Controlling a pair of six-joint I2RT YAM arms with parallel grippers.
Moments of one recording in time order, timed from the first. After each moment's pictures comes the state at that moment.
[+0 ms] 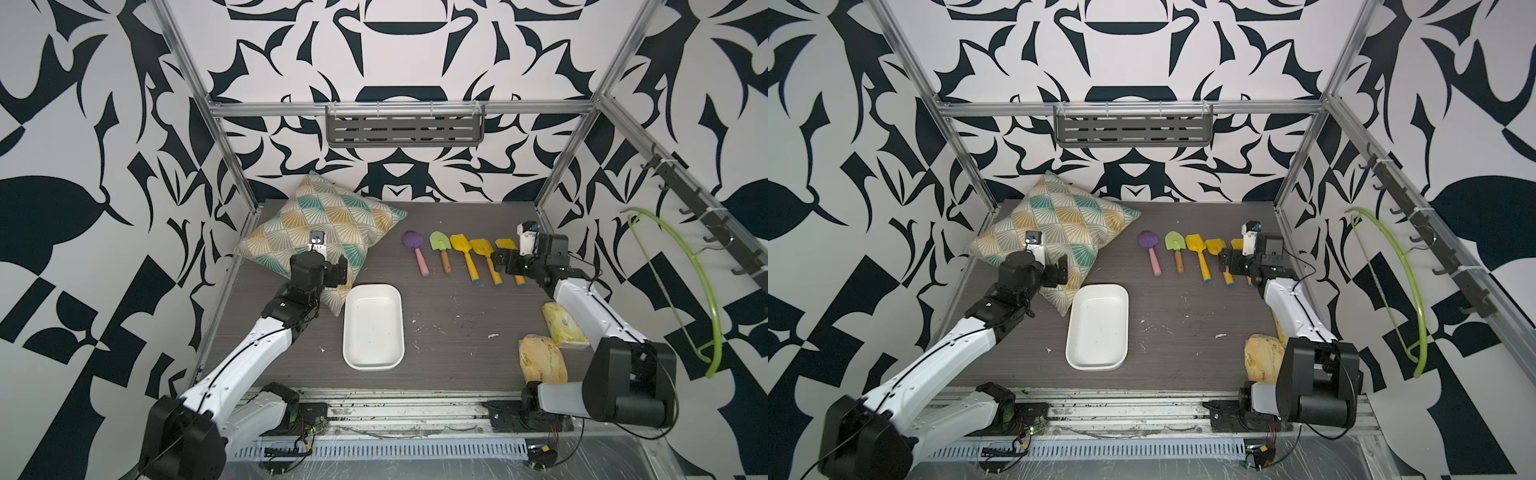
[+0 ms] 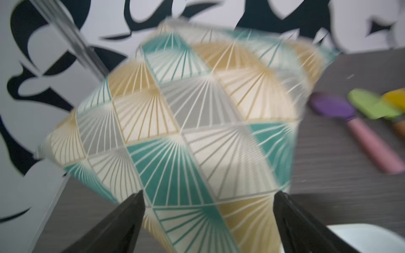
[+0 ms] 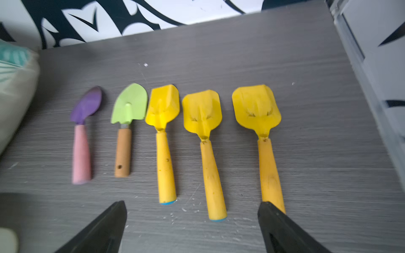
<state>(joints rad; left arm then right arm) -0.37 1.16 0.63 0.01 -0.36 -0.05 -0.12 1.37 0.79 -0.13 -0.24 0.07</state>
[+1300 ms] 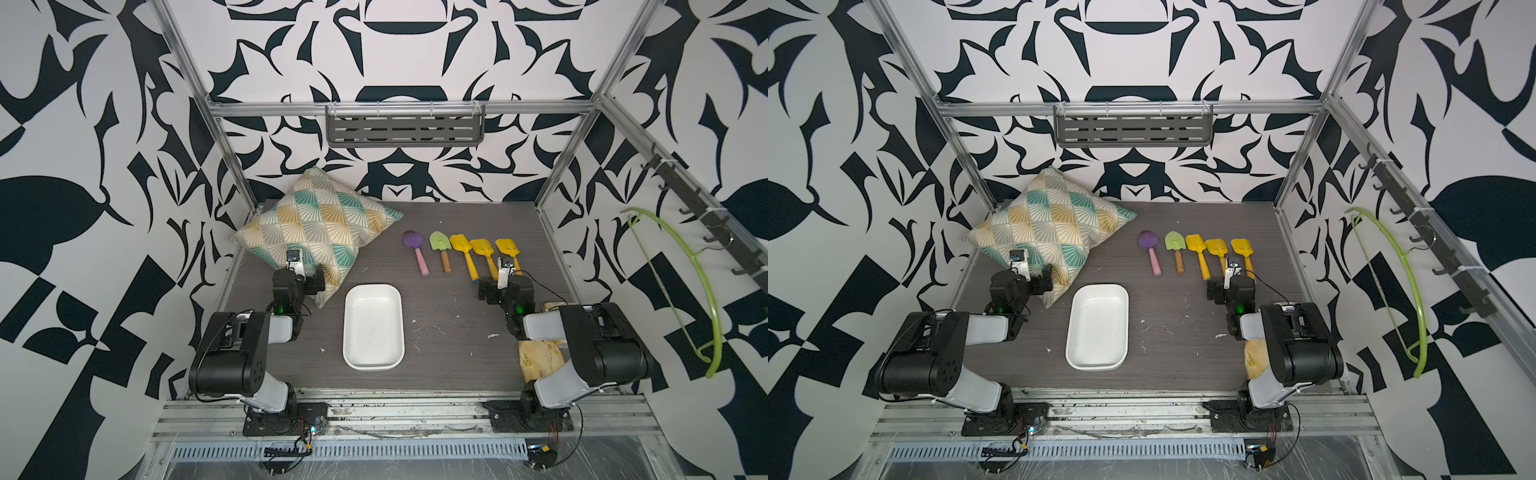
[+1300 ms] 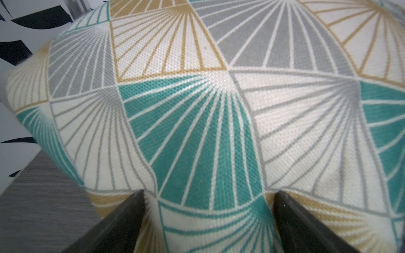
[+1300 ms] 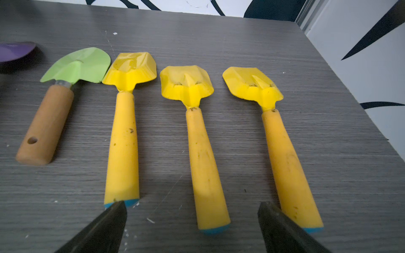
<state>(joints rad) -0.04 1.53 0.38 0.82 0.00 -0.03 0.05 1.57 0.36 0.70 0.08 0.00</state>
